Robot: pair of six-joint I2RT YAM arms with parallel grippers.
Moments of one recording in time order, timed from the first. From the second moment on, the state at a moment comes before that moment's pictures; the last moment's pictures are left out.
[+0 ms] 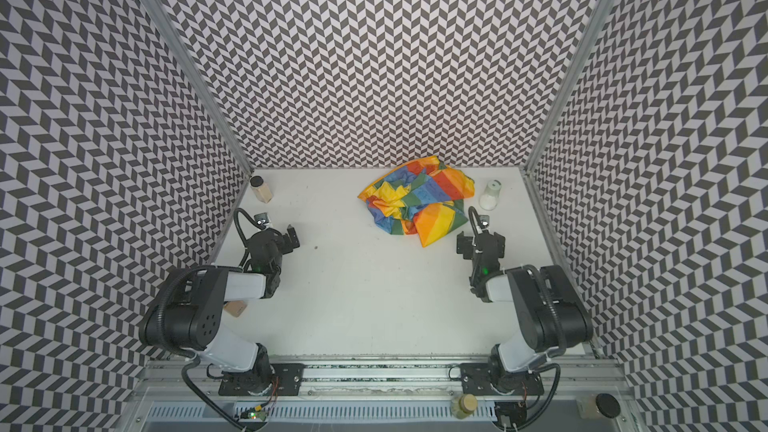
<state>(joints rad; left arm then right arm) 0.02 1.57 0.42 0.84 -0.23 -0.08 0.07 1.57 0.39 0.87 0.28 0.06</state>
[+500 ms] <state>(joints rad) -0.02 1.20 0.70 0.27 -0.41 -0.33 0.08 1.11 0.58 0.34 0.38 0.25</state>
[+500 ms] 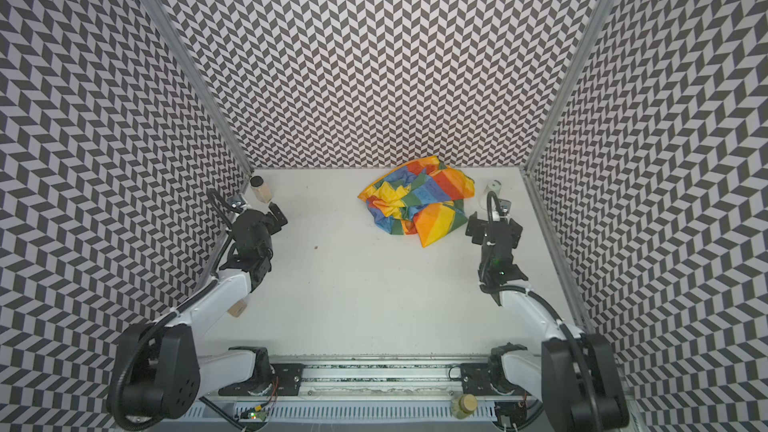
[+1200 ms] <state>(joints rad) -0.35 1.06 0.59 -0.26 0.32 -0.77 0.36 1.82 1.54 -0.56 -0.15 0.44</state>
